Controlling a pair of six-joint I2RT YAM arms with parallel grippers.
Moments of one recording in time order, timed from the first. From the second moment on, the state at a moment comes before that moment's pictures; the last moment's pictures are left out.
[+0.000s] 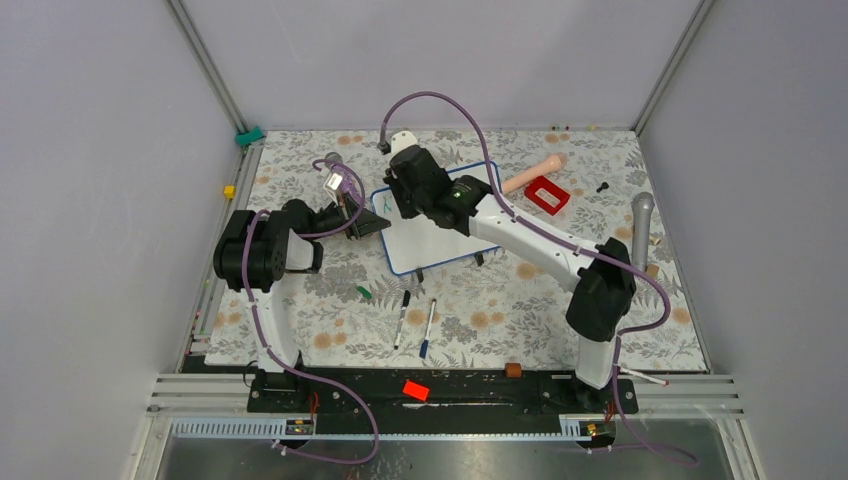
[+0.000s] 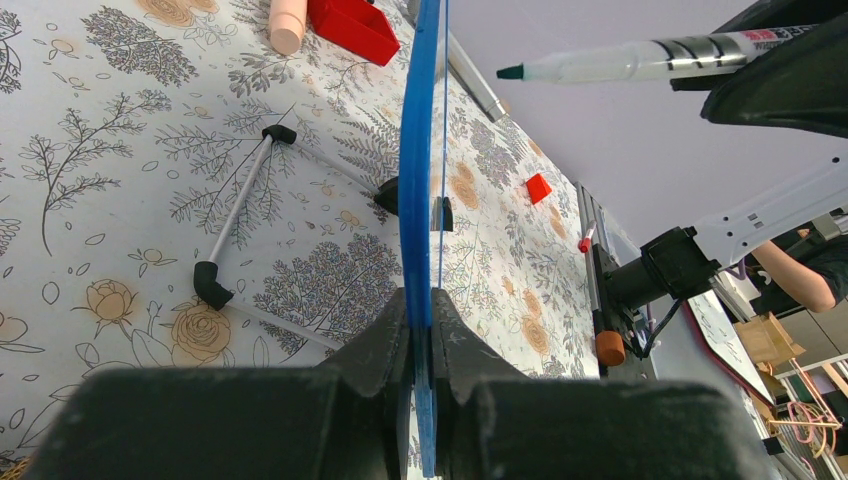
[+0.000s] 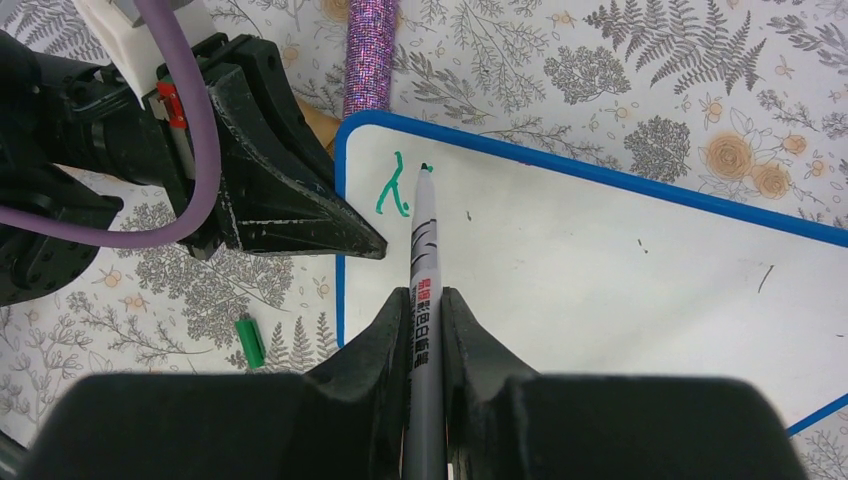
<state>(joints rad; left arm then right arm) -0.03 2.04 0.73 1.46 1.22 -0.86 0.90 1.86 1.76 -0.54 0.28 0.20</state>
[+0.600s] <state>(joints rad) -0.03 2.04 0.73 1.46 1.22 -0.86 0.90 1.90 1.78 -0.55 0.30 0.19</state>
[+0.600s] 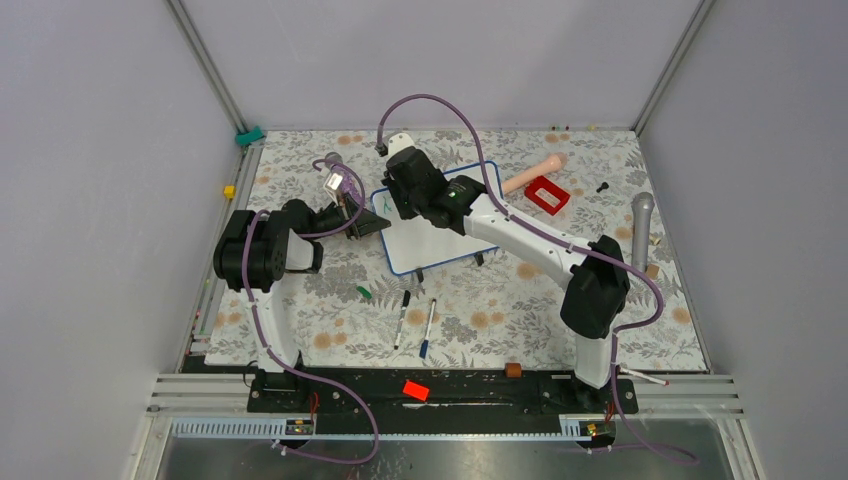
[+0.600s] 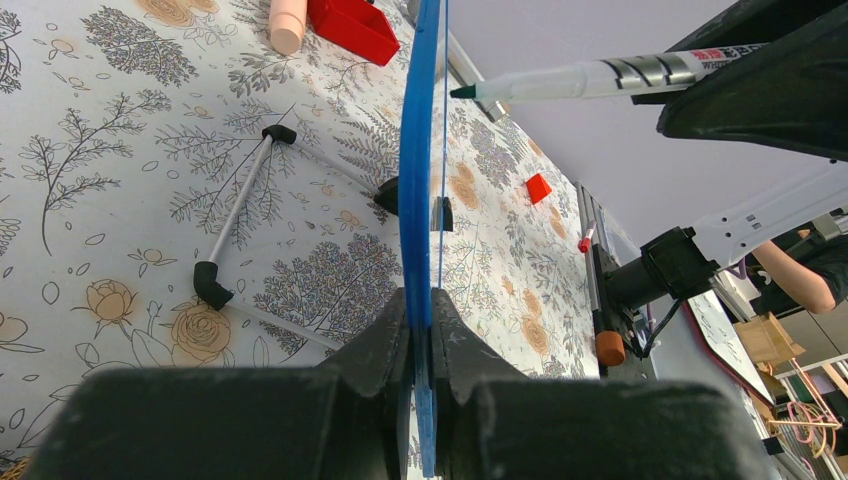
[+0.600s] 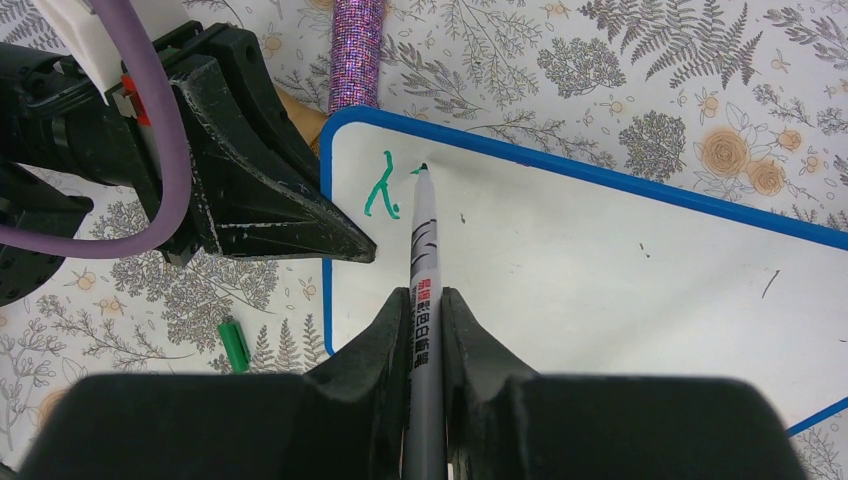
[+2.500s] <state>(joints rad) -0.03 2.04 0.73 1.46 1.22 -0.86 0.90 1.93 1.78 -0.57 0.20 0.20</state>
